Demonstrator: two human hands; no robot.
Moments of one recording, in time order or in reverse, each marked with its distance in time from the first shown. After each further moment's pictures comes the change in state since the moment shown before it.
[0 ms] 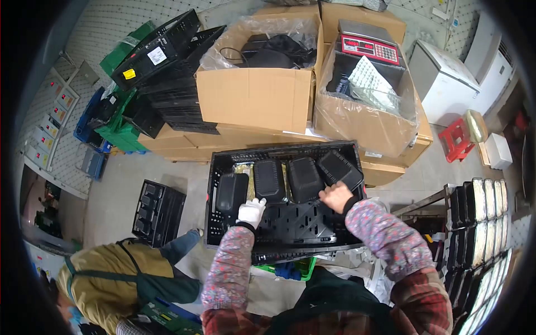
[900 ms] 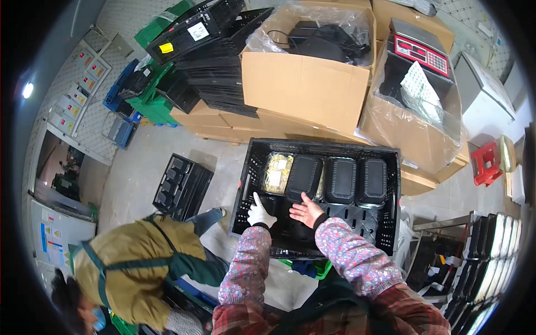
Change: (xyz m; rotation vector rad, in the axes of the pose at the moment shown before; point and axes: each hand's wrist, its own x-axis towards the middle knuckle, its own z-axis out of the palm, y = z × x) left_hand -0.041 -0.041 0.006 -0.382 -0.406 -0.925; right_hand 0.123 -0.167 0.086 2.636 -0.290 1.300
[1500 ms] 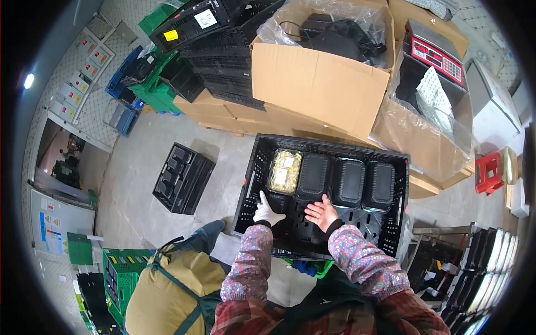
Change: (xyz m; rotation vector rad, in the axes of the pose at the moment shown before) left_hand 0.018 -0.008 0.007 -0.149 -0.132 0.049; right_hand -0.014 -0.014 -0.020 0.005 0.126 -0.061
